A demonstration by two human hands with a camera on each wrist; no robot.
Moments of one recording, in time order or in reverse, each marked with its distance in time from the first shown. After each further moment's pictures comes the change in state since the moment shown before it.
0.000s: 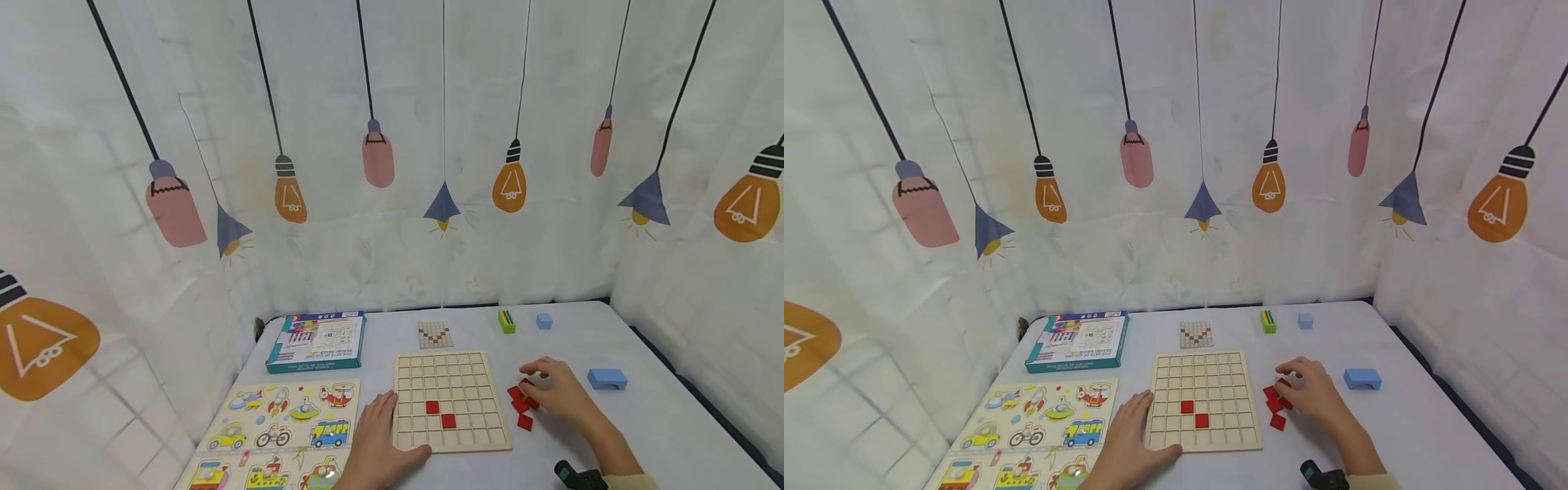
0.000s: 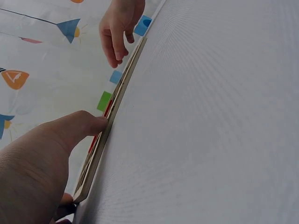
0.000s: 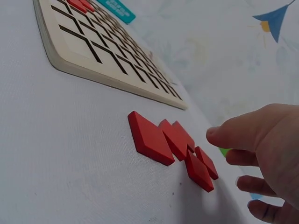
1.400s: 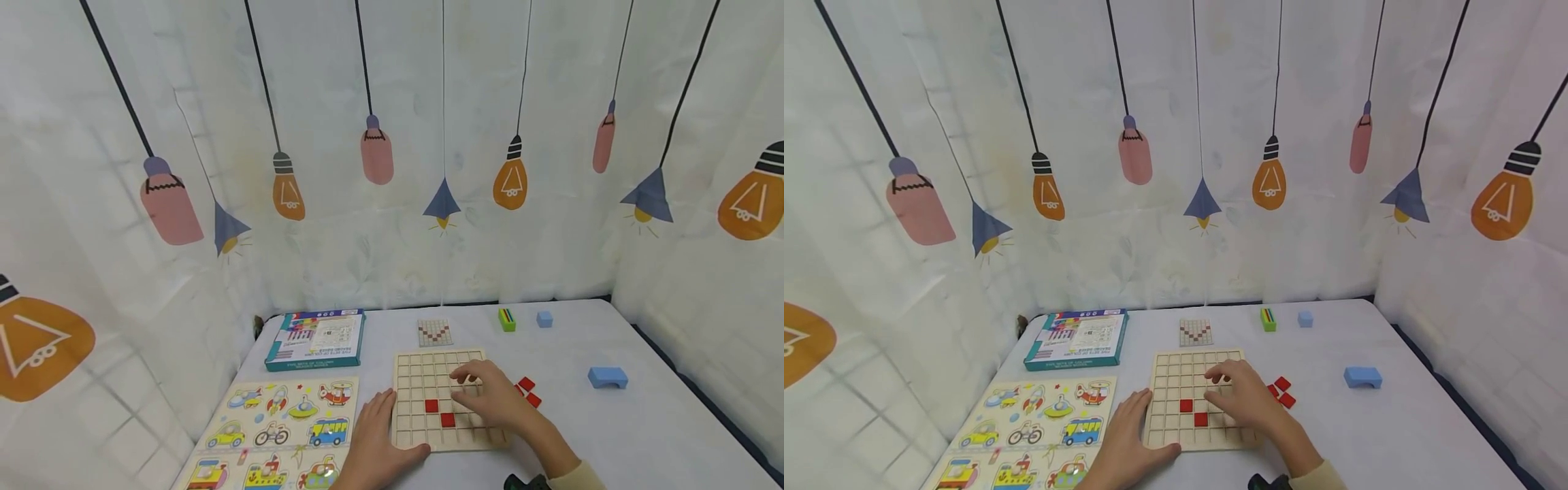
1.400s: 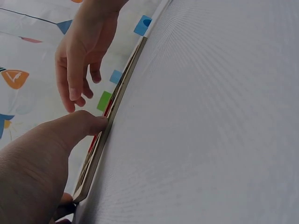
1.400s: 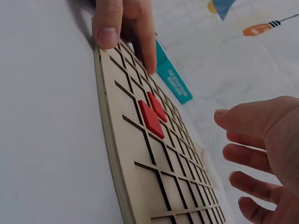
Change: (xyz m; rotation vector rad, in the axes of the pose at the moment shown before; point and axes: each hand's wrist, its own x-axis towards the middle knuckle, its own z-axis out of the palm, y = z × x) left_hand -0.002 0.001 -0.002 -0.006 0.003 -0.007; right_hand -0.001 -0.099 0.059 0.133 -0.146 -0.236
